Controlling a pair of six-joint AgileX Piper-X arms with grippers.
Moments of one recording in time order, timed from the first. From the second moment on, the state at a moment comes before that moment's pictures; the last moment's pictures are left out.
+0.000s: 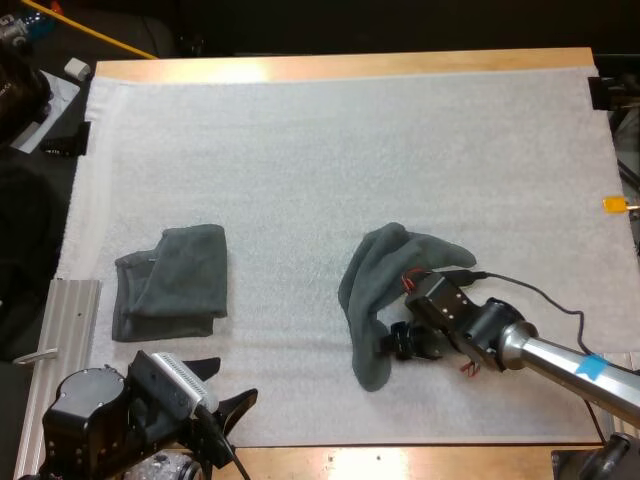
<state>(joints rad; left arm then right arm) -0.23 0.29 -0.75 1.27 0.53 -1.68 0.81 1.46 -0.66 0.49 -0.09 -1.25</state>
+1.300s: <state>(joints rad) -0.23 0.29 -0.75 1.28 0.53 -1.68 0.82 1.44 -0.88 0.39 -0.20 -1.17</state>
